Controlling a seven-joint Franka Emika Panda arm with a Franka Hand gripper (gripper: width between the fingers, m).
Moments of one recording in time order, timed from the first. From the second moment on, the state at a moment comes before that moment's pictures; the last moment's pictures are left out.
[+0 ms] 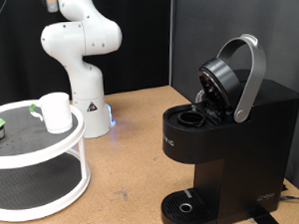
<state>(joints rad) -0.05 -0.84 -0.26 -2.37 -0.13 1.54 -1.02</state>
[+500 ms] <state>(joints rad) -0.10 -0.85 -0.39 -2.37 -0.23 1.54 -1.14</state>
